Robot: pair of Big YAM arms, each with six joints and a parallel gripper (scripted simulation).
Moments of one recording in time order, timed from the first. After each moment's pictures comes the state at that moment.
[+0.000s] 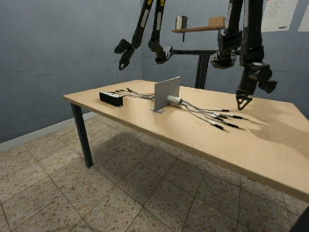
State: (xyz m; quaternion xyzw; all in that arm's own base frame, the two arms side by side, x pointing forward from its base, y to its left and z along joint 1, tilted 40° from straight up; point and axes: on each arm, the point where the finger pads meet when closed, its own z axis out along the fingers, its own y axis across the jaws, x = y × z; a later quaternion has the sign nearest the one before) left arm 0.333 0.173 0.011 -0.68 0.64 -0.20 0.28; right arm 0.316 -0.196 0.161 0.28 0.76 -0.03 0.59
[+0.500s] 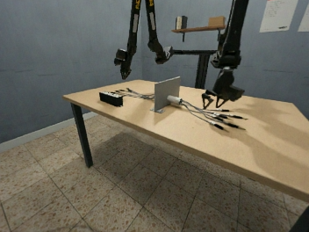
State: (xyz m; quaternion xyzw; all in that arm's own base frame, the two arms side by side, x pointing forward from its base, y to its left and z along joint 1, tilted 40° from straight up) left arm 0.408 0.046 0.031 -0.43 0.84 -0.18 0.29; right arm 0.351 -0.192 0.088 0.50 0.73 0.14 0.45
